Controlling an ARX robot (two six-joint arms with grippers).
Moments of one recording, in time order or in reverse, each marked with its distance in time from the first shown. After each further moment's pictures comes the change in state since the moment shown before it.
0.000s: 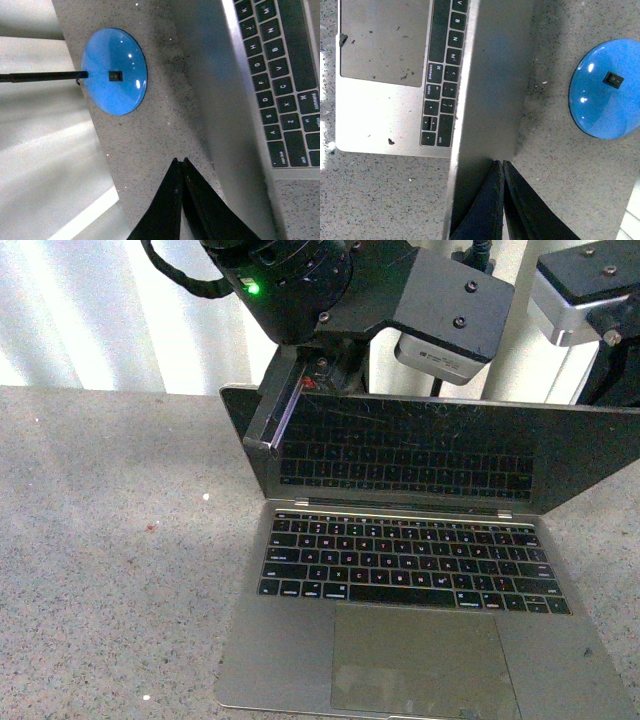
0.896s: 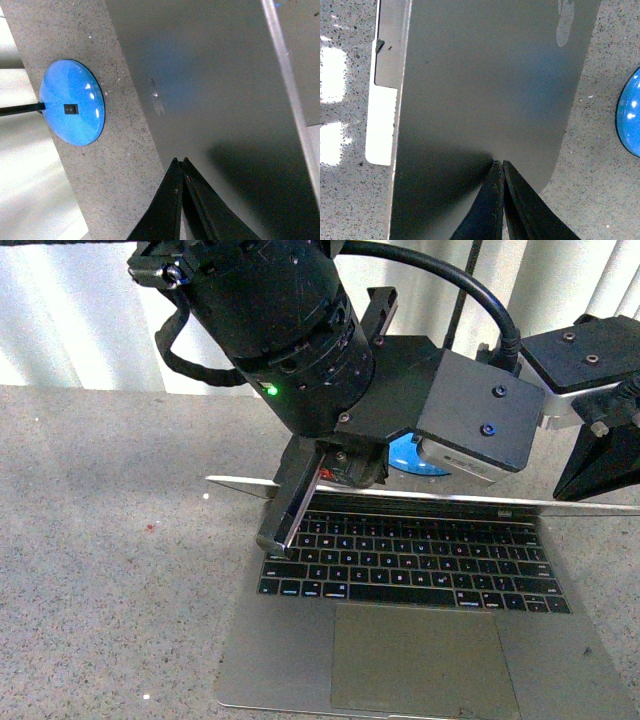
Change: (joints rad) left arm -0.051 -0.012 -0.150 0.084 0.034 -0.032; right arm 0.031 -0.024 -0.152 0.072 -0.002 -0.004
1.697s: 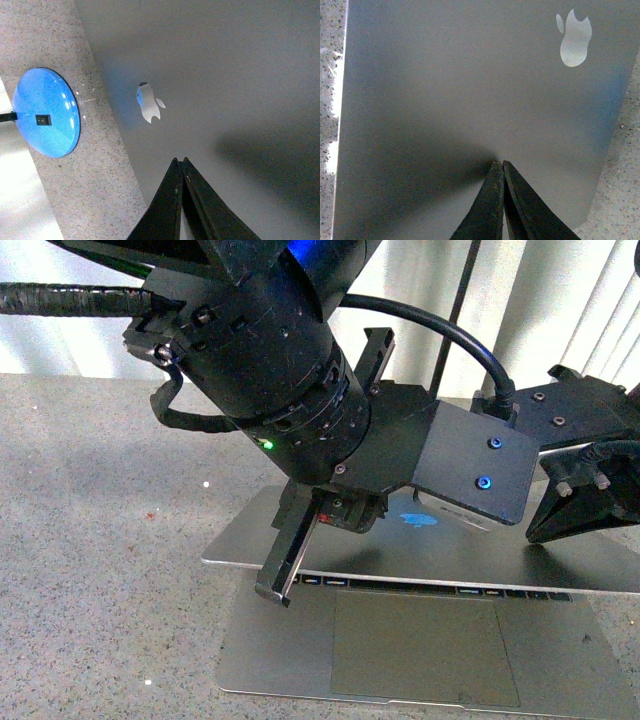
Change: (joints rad) left arm -0.016 0.002 -0.109 0.085 0.020 -0.024; right arm 0.018 0.041 -0.115 0.114 -0.048 0.020
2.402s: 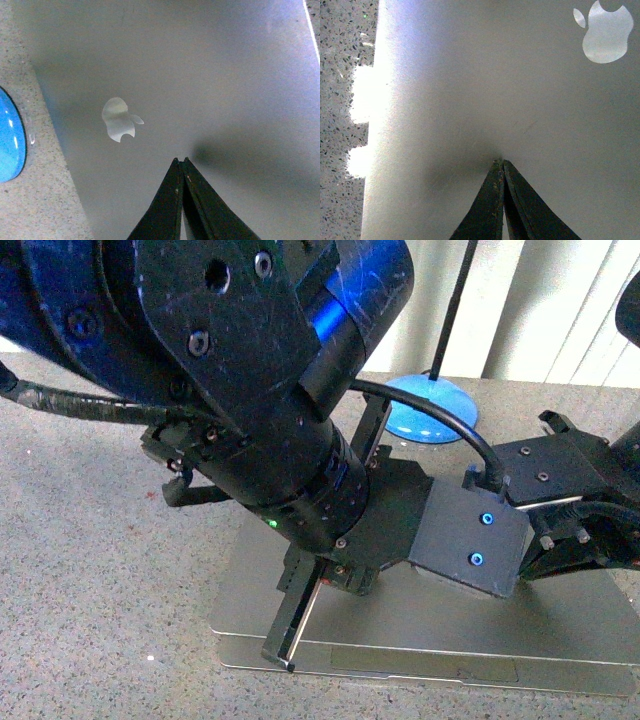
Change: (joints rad) left arm -0.030 0.059 -0.117 0.122 0.035 -0.050; right arm 0.003 0.052 -0.106 0.092 -0.015 0.022
